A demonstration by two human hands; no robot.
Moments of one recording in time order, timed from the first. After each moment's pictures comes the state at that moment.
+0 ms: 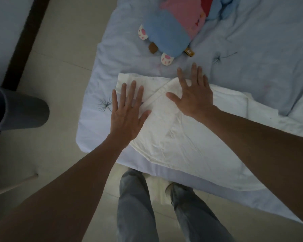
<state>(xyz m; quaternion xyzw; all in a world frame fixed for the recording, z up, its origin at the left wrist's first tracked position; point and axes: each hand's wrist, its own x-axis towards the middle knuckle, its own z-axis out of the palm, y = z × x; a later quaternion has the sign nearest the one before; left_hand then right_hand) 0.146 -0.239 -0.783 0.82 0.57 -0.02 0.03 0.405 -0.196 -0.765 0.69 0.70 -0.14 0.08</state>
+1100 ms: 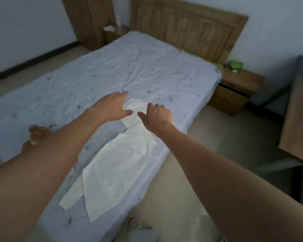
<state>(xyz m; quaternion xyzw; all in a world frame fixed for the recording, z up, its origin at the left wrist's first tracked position) 0.406 -0.335 -0.249 0.99 0.00 -0.07 0.08 0.420 -0.521 -0.287 0.98 0.15 -0.06 -0.05</state>
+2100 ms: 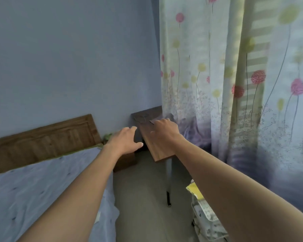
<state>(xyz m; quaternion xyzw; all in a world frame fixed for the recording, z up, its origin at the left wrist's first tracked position) 0.289 -0.710 -0.006 0.90 -0.44 0.04 0.01 0.178 -0.863 -0.023 0.94 -0.27 0.20 -0.07</state>
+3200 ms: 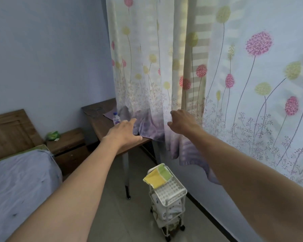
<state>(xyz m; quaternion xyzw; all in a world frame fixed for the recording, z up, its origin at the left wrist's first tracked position) 0.216 -0.866 -0.056 0.82 -0.56 -0.02 0.07 0.019 -1.029 -0.060 0.88 -0.45 0.13 0.01</state>
